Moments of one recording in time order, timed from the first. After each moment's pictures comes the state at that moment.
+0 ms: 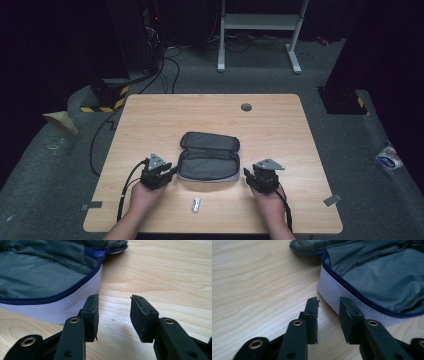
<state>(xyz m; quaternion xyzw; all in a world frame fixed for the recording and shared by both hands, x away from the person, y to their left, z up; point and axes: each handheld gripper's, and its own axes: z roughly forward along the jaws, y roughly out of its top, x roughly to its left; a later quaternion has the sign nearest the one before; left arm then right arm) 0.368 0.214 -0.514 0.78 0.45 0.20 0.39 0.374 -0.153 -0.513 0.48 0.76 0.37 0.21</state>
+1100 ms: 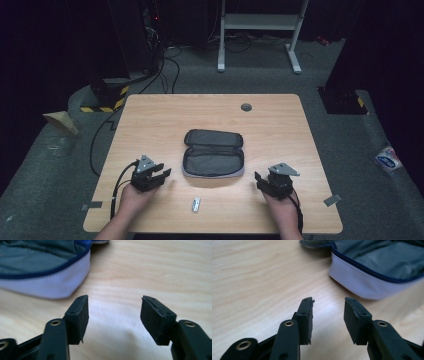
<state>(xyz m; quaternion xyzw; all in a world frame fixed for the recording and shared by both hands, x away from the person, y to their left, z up) 0.349 0.241 -0.508 0.78 0.44 0.20 0.40 0.354 -0.193 -0.508 0.50 0.75 0.36 0.24</state>
